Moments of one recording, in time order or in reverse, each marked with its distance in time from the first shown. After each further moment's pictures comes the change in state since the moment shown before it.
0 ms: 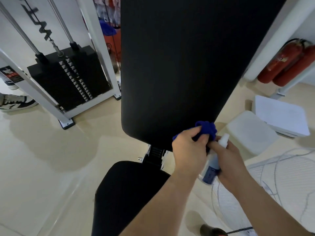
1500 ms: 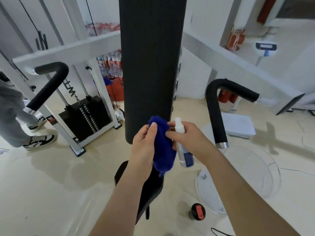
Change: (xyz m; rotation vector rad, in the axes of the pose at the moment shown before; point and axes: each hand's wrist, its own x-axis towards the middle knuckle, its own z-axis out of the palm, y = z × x) left_hand -0.287 0.227 -0.084 -0.253 -0.055 0.008; right_hand -0.321 -0.170 -0.052 -0.373 -0.411 -0.417
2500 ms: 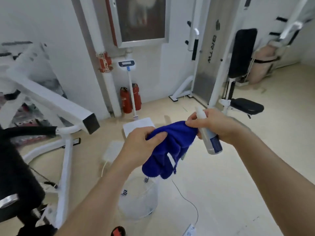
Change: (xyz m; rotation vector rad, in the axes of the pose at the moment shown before) left_hand -0.179 -0.043 0.470 0.760 -0.825 0.389; right_hand -0.352 0.046 -0.496 0.002 0.572 0.199
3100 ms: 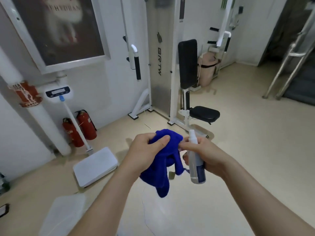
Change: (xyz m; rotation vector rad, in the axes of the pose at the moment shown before) left_hand 0.261 0.078 0.161 -0.230 -0.327 0.027; right_hand 0.107 0.086 -0.181 0.336 0.219 0.105
